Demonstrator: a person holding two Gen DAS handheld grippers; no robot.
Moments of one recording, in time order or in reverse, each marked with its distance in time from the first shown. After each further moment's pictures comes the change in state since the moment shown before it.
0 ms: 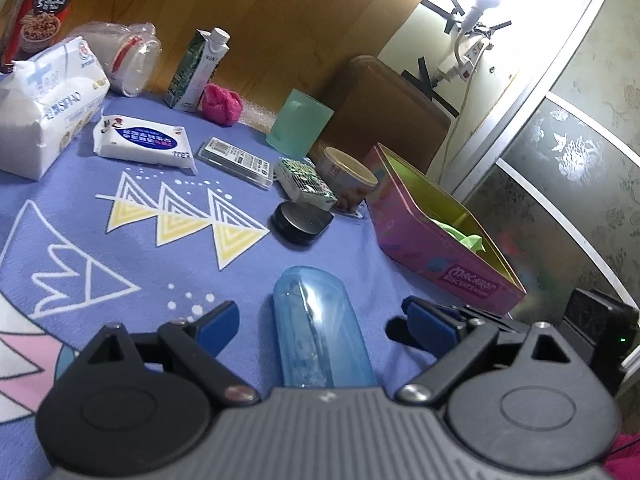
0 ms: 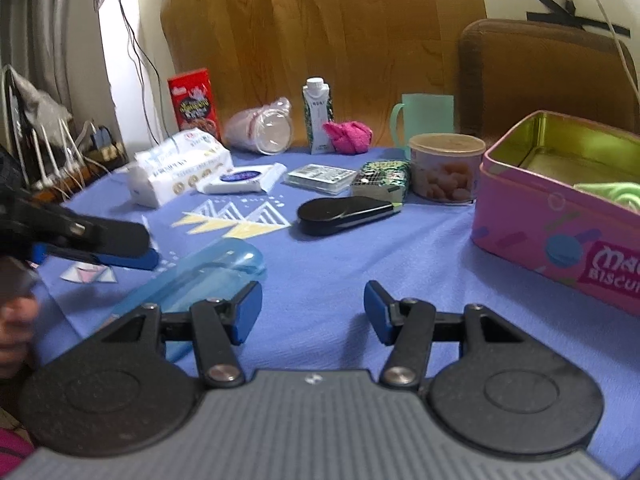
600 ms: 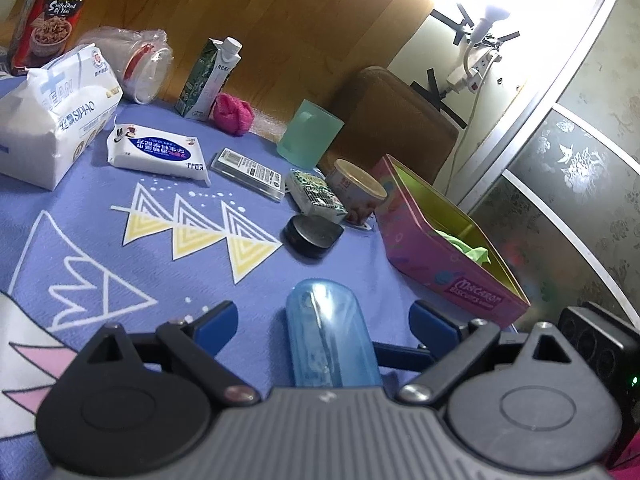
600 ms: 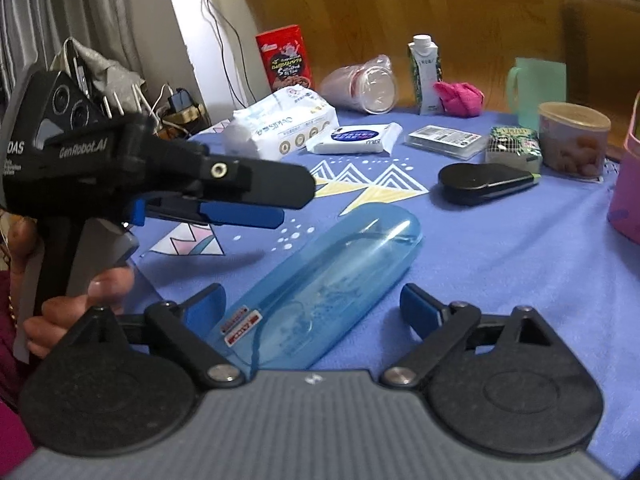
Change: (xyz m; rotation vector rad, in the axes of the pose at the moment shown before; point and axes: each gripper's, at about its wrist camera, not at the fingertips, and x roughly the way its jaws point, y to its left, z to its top) left arm -0.007 0.007 0.005 -0.020 -0.026 0.017; right arm 0.030 0.060 0.002 -0.046 0.134 0.219
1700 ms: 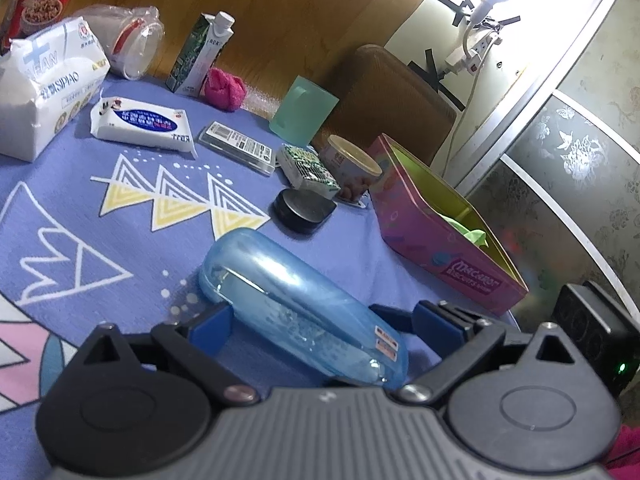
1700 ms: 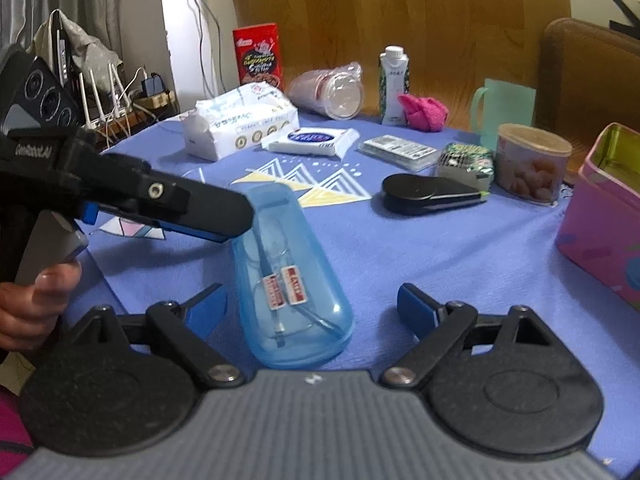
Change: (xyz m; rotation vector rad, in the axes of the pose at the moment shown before) left arm 0.018 -0.003 -0.008 -0.012 0.053 -0.020; right arm -0.006 -0.019 -0.004 -0.093 -0.001 -0.114
